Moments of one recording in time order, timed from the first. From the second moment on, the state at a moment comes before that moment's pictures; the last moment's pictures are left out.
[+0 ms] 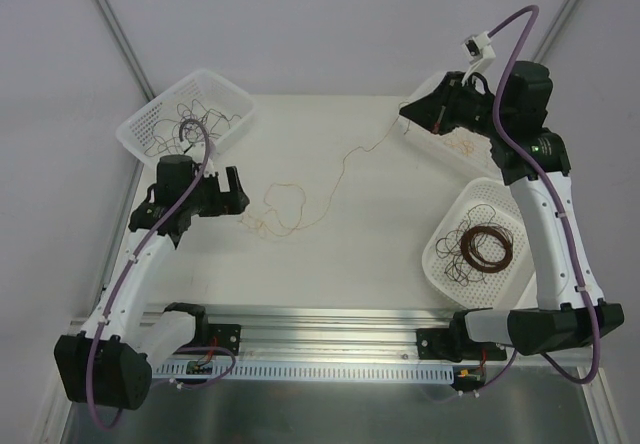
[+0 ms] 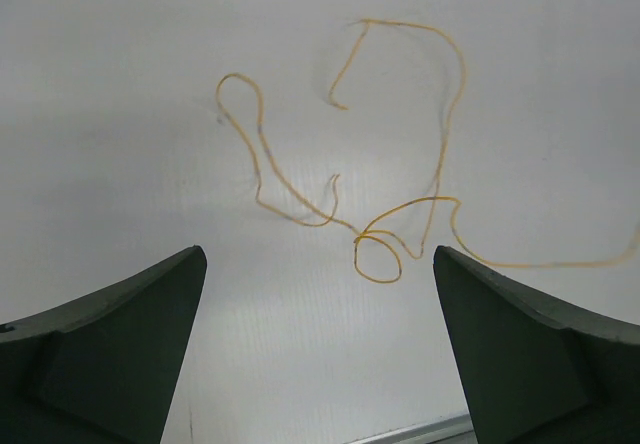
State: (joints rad) left arm -0.10 1.00 0.83 -0.56 0.15 -0.25; right arm 0.17 1.31 1.63 -0.54 -0.69 0.35
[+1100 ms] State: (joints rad) left arm -0.52 1.71 1.14 -0.44 0.51 0.10; right arm 0.30 1.35 1.55 -0.58 -0.68 0.30
